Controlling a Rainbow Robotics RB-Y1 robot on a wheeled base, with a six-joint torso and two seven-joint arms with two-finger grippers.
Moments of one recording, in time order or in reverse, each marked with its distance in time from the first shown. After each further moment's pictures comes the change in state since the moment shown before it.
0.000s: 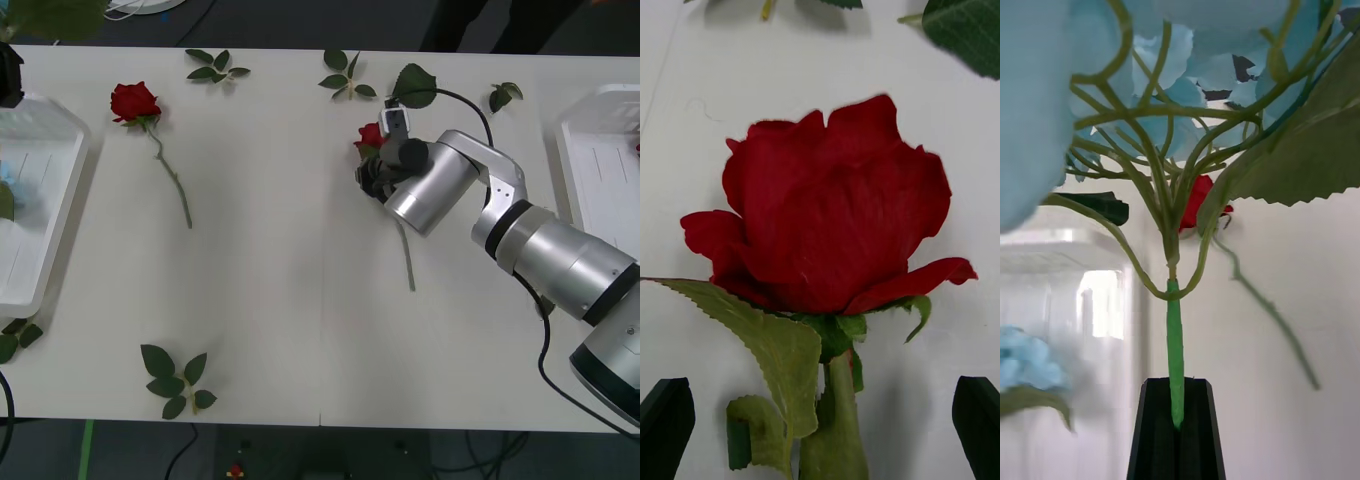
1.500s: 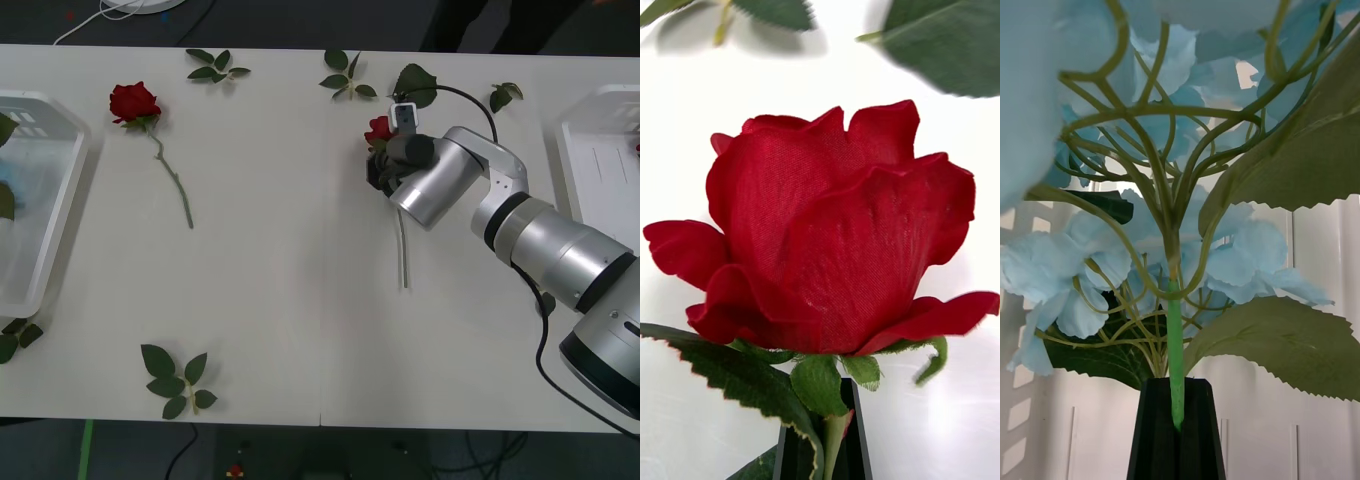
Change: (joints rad) right arm -0.045 -0.004 -0.001 0.096 -0.038 -0.051 -0.011; left arm 0.108 0.245 0.008 0.970 0.425 -0.670 -0.624
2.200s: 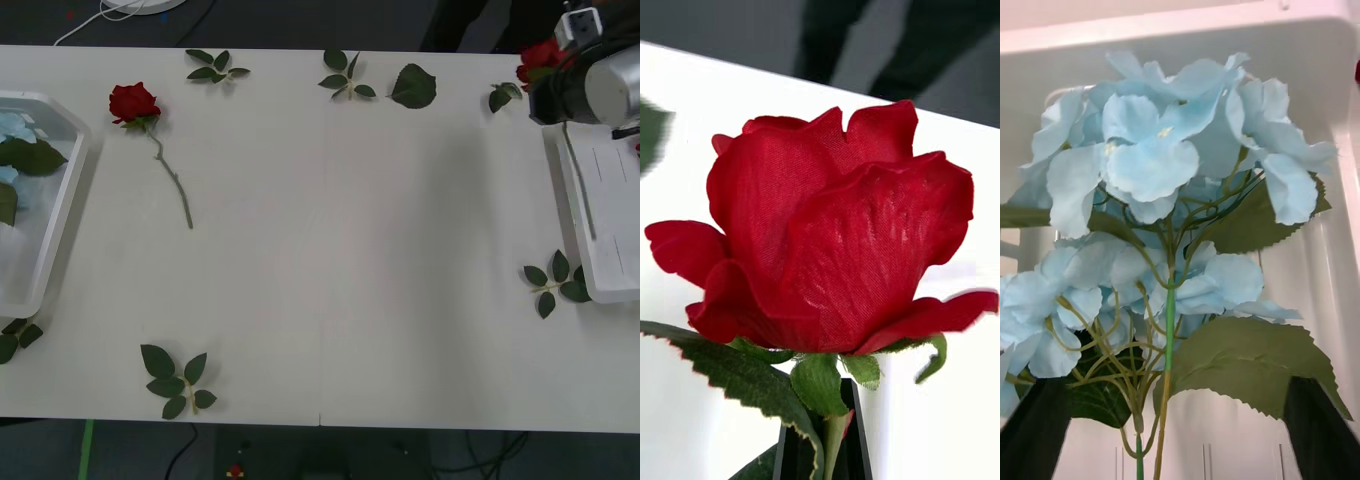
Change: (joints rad) right arm 0.152 -0.406 -0.516 -0.413 -0.205 0.424 0.570; left arm 0.001 0.001 -0.028 0.022 0.132 -0.028 -0.151
